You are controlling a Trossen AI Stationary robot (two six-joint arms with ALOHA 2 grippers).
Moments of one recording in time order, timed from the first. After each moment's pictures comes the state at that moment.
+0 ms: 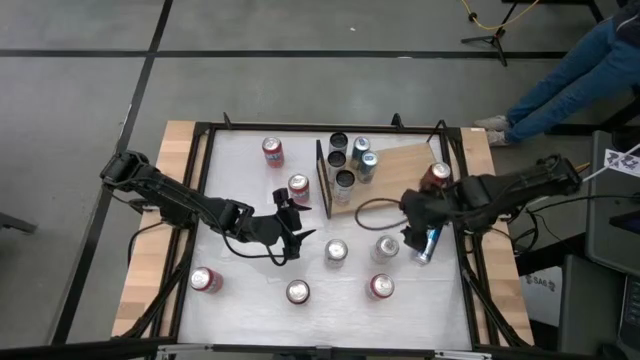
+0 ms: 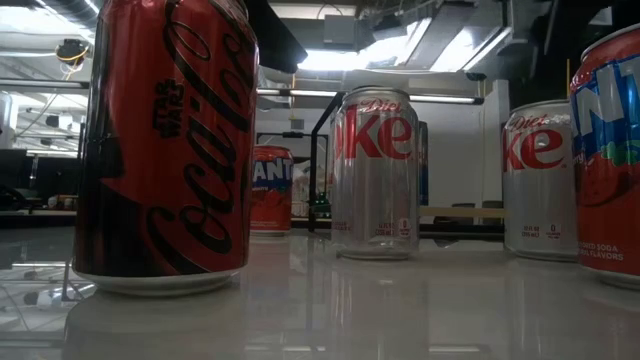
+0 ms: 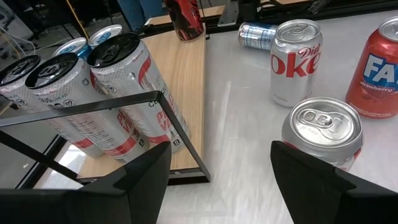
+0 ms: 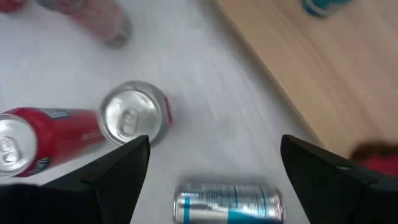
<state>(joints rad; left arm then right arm) -0.32 1.45 0.94 -0.07 -0.63 -0.10 0.34 1.20 1.19 -1.25 0.20 0.71</state>
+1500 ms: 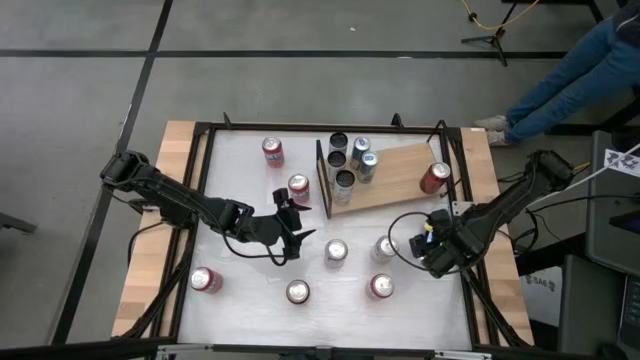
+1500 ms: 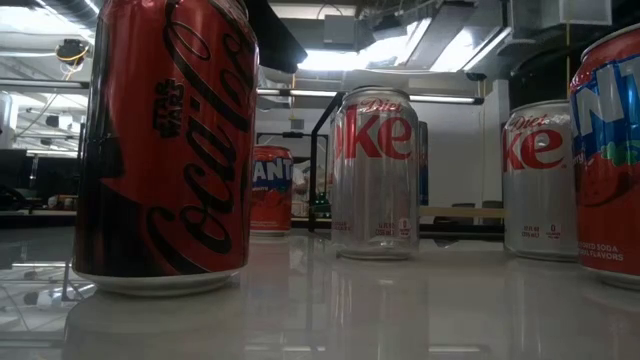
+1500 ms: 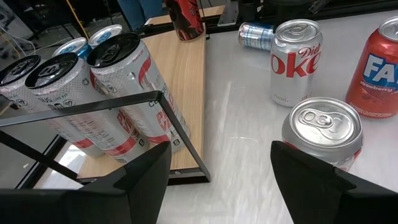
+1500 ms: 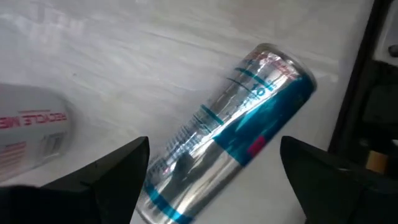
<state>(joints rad) -0.32 1.45 0.94 -0.07 -0.63 -0.10 0.71 1.23 0.74 -1.18 0.25 1.99</state>
